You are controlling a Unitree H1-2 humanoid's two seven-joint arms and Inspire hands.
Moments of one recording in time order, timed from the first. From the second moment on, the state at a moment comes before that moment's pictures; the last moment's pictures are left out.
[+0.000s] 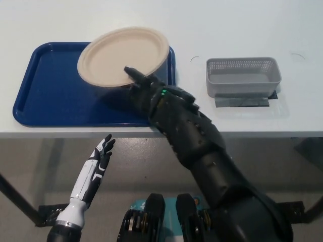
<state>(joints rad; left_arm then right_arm) -0.16 0.12 -0.04 0.27 0.12 -0.36 -0.04 -1.10 0.25 -0.01 0.93 0.78 0.37 -0.45</state>
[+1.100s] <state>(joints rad) -0.17 0.12 -0.06 0.26 0.12 -0.35 -0.07 -1.26 0.22 -0.03 1.22 0.57 0.35 -0.01</state>
